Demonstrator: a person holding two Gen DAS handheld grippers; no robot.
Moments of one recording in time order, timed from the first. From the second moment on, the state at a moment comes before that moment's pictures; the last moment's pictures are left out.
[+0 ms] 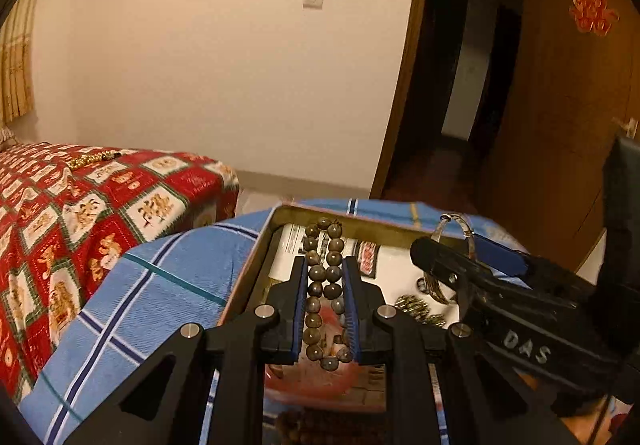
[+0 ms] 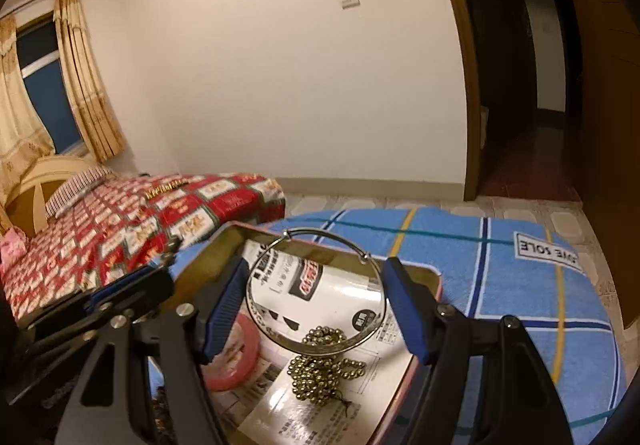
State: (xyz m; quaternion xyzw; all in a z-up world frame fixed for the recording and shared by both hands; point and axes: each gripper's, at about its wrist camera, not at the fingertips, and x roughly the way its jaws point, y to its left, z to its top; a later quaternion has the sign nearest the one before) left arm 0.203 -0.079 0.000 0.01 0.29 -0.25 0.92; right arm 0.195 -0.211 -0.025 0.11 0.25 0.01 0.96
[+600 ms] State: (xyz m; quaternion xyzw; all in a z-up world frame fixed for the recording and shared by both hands) left arm 0.209 -0.080 -0.011 0.00 0.30 -0.23 0.92; right arm 0.191 -0.224 -0.024 0.13 0.24 0.02 0.96
